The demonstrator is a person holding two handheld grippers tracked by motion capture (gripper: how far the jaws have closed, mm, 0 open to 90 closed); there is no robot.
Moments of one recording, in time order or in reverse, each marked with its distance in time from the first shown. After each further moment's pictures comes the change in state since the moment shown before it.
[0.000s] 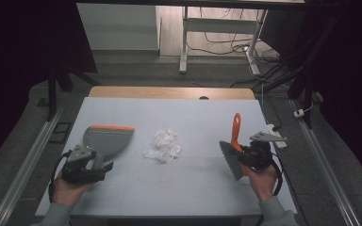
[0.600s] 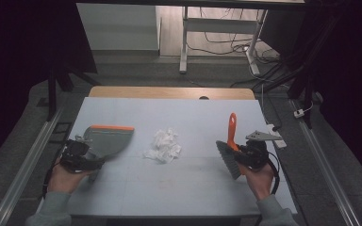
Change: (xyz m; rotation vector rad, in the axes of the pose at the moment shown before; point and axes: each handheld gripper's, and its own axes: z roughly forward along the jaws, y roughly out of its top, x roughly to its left) left arm 0.020 0.016 0.031 0.296 0.130 -0.112; right arm 0.005 0.003 0.008 0.011 0.009 -0.034
